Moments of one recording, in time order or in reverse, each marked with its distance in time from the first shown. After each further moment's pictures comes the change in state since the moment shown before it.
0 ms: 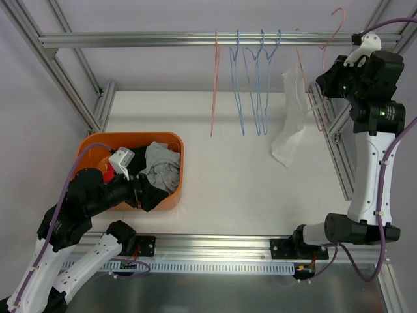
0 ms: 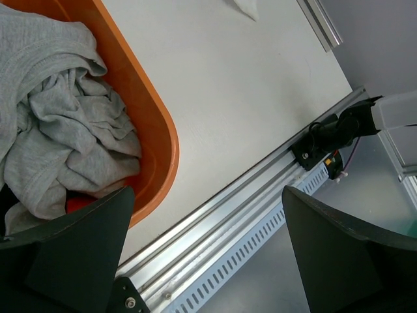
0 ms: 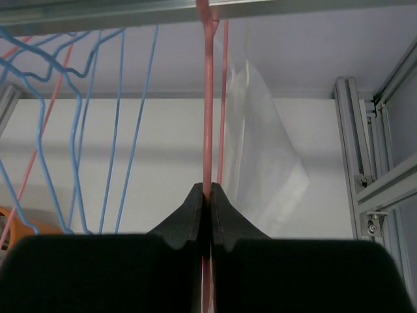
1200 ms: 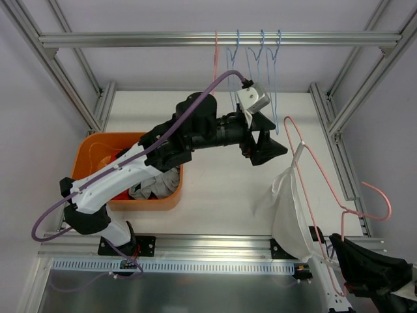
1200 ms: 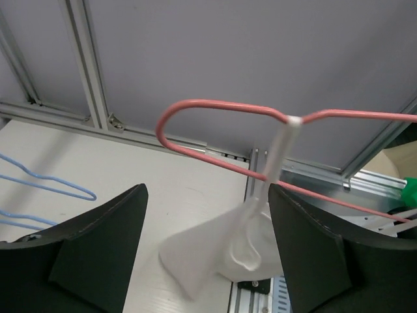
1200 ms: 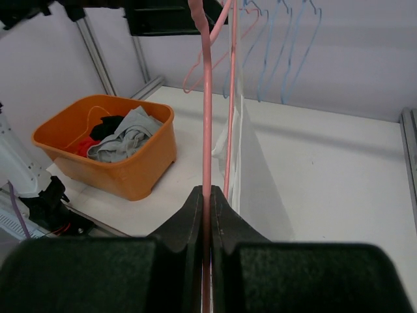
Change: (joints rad) left arm -0.603 1.087 0.942 0.541 -0.045 0.279; right arm 0.137 -1.065 -0.051 -0.607 -0.134 0.065
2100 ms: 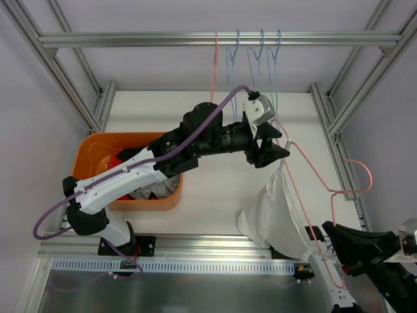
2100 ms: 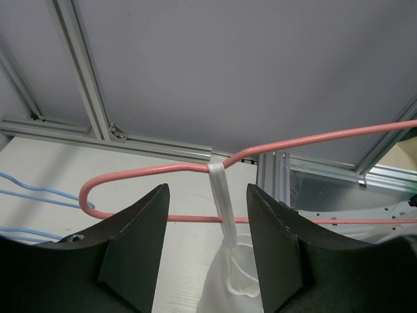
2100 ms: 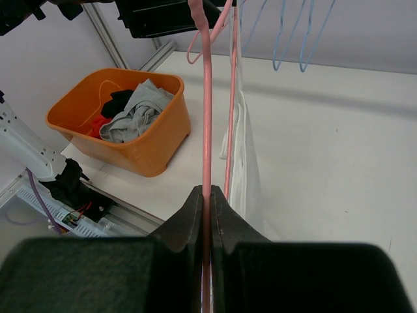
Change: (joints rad) left arm -0.022 0.010 -0.114 0.147 0.018 0.066; right arm 0.051 0.081 -0.019 -0.042 -0.011 0.037
